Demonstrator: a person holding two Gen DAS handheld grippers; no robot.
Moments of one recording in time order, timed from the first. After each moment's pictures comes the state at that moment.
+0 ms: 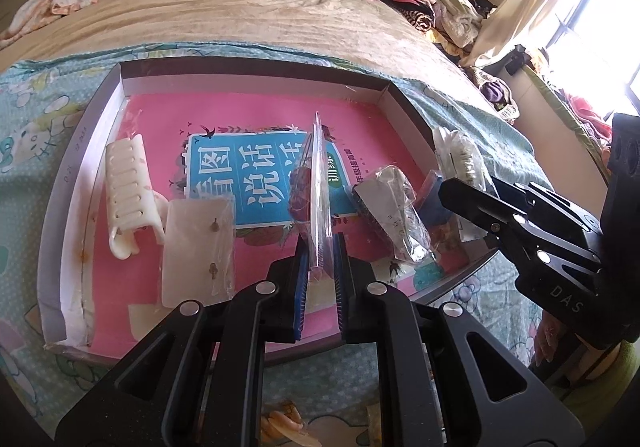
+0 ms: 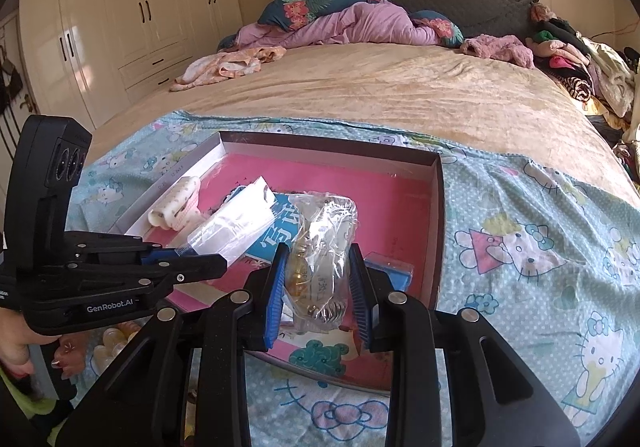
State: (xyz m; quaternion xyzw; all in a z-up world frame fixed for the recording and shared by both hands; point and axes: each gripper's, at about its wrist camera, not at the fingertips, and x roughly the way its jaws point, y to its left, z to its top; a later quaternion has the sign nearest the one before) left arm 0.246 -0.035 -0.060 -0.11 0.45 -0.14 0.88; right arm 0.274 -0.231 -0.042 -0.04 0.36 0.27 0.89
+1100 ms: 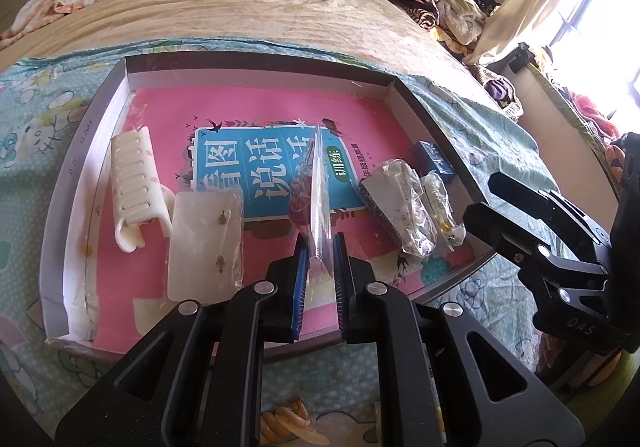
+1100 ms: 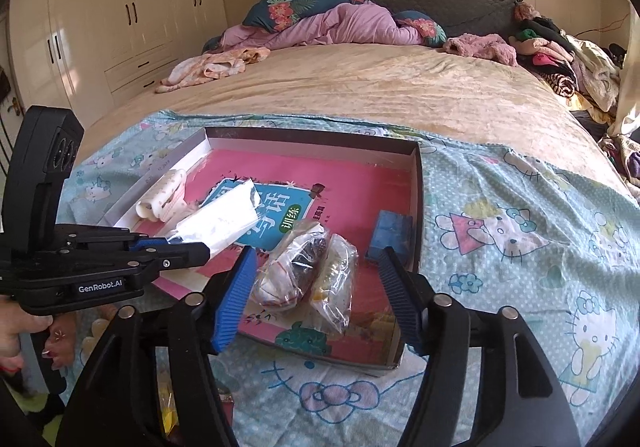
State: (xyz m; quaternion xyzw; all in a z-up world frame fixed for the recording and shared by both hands) left arm 0.246 -0.034 -0.066 -0.10 0.45 -0.13 0.88; right arm 0.258 -0.246 -0.044 -0.03 0.35 0.24 0.91
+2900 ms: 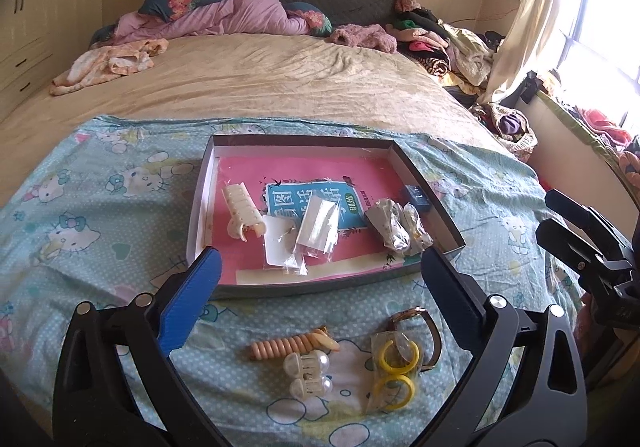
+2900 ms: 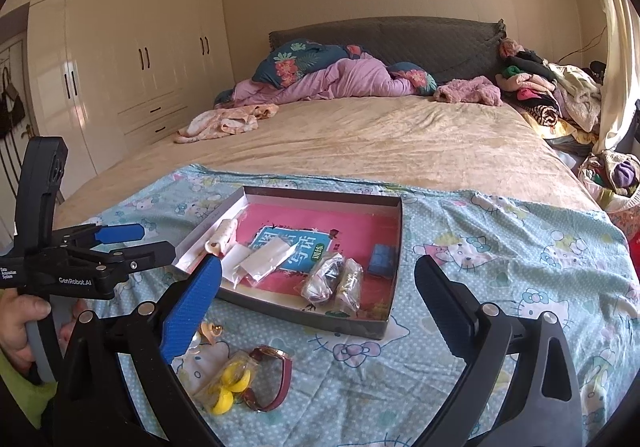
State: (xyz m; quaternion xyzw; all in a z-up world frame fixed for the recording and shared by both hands) left arm 0.148 -0.013 0.028 -0.07 0.36 -0.07 0.93; right arm 0.164 -0.275 0.039 0.00 0.27 0.25 0.93
